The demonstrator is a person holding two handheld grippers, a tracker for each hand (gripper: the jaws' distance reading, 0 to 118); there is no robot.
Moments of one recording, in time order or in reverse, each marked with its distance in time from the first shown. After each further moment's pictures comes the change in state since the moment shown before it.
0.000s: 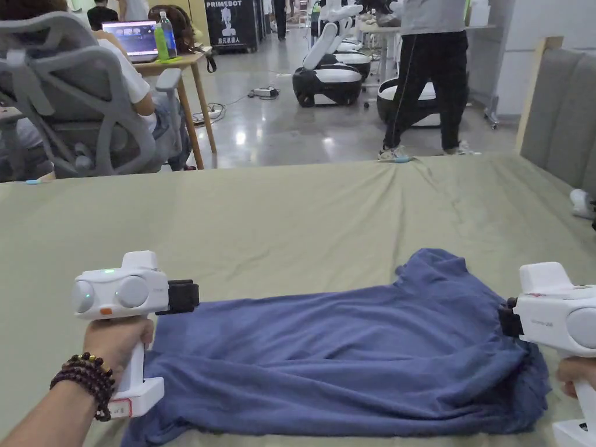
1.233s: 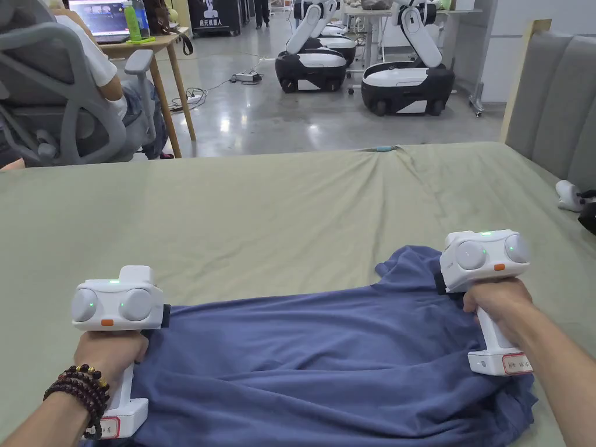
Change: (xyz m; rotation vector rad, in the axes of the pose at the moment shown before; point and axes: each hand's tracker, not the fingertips) left arm 0.049 -0.014 -0.025 -0.114 0.078 -0.109; right arm -0.025 0.084 -0.080 -0.220 -0.085 -0.030
